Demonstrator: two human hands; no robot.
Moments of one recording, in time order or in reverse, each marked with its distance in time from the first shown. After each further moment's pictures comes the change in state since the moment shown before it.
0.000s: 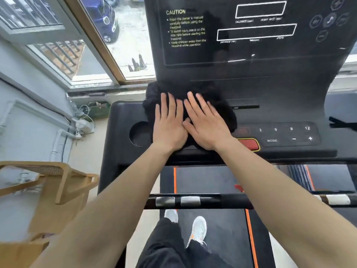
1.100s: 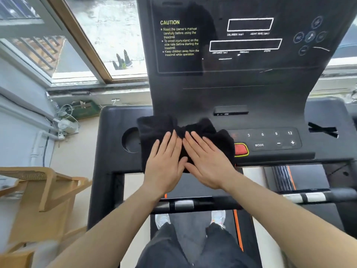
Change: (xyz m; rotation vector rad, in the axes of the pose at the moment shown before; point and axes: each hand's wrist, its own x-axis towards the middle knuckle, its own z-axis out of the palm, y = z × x) left_hand -0.086 0.005 0.010 -0.071 0.033 0.155; right_hand -0.083 -0.017 -0.004 -0.038 -0.212 -0.104
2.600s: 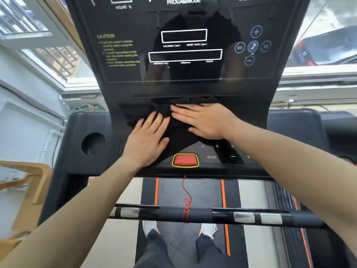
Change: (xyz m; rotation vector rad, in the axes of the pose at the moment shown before) left_hand 0.114 0.075 -0.027 0.157 -0.074 -0.011; right_hand 0.036 0.220 -0.067 -0.468 0.263 -0.480
